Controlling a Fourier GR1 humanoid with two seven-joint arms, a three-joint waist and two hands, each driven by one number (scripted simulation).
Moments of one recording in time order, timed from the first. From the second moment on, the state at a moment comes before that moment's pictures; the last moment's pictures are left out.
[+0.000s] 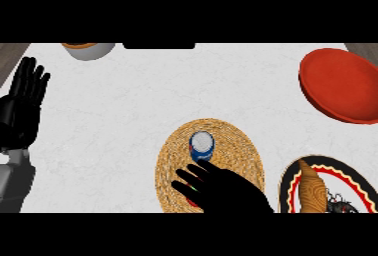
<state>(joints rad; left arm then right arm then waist) -0.25 0.41 0.09 -1.43 0.26 0.13 -0.08 -0.25 -0.24 0.74 -1.90 0.78 0.66 0.28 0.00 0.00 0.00</state>
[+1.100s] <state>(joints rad) -0.24 0.36 0.16 -1.50 0.20 0.08 -0.01 -0.23 -0.12 0.72 -1.61 1.02 0.56 0.11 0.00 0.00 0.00</state>
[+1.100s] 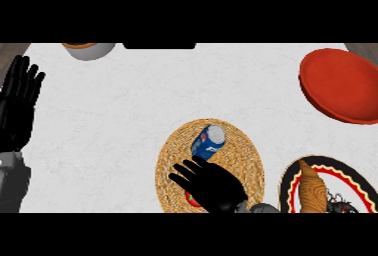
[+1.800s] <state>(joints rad) -0.23 0.33 0.19 -1.51 0.17 0.05 -0.01 -0.25 -0.09 0.67 -1.47 1.12 0.40 -0.06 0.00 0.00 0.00</state>
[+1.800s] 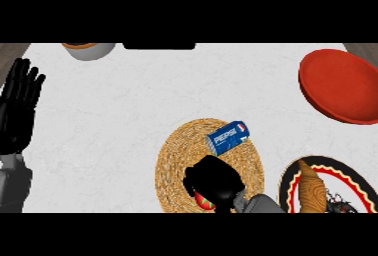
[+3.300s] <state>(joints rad) -0.24 0.33 0.23 -1.52 0.18 0.03 -0.03 -0.46 -0.93 -0.27 -1.02 0.75 0.33 -0.73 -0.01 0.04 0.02</state>
